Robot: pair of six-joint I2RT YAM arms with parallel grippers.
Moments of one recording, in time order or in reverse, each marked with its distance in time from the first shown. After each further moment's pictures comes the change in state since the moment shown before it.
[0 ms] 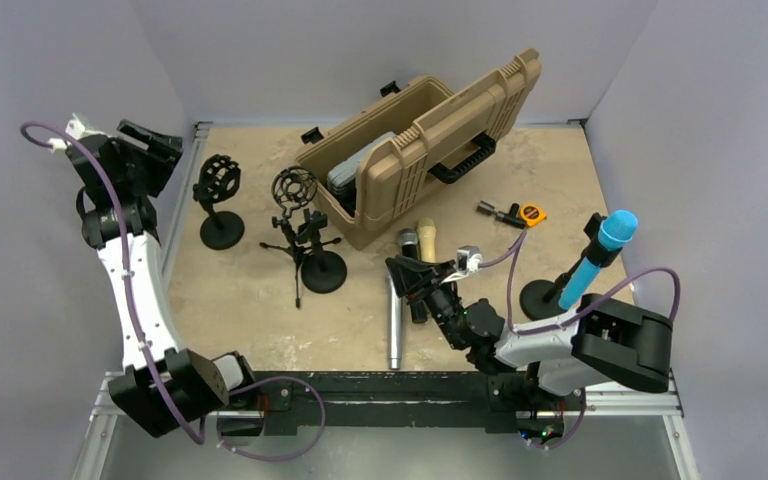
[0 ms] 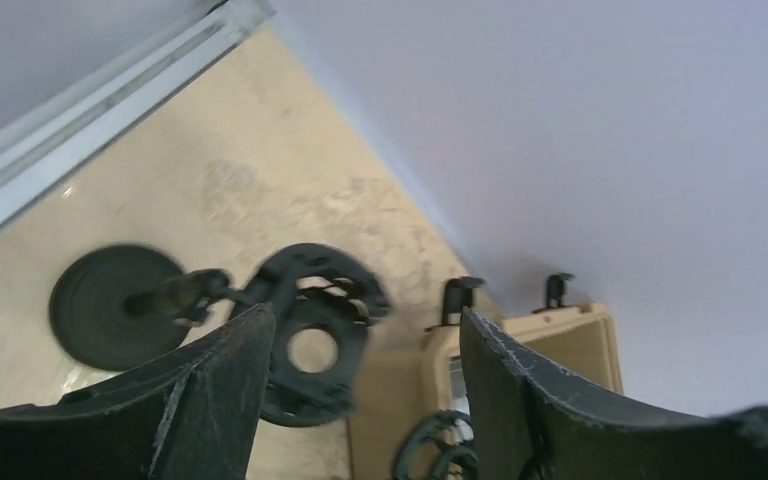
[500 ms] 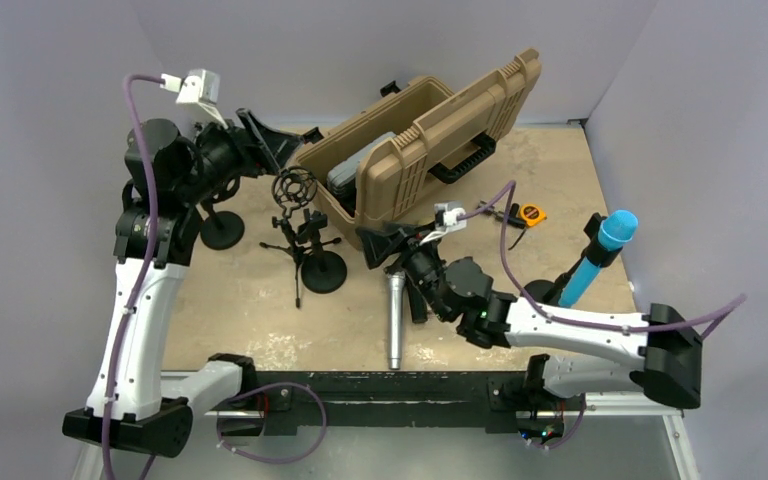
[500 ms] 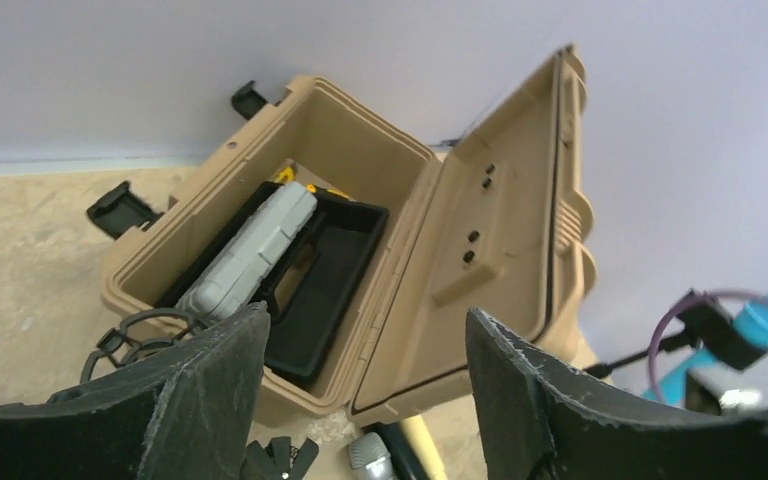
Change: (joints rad) left arm -0.577 -0.126 0.231 -0.041 0.191 0.299; right arm 0.001 -0.178 0.436 -0.709 -0.022 -0.019
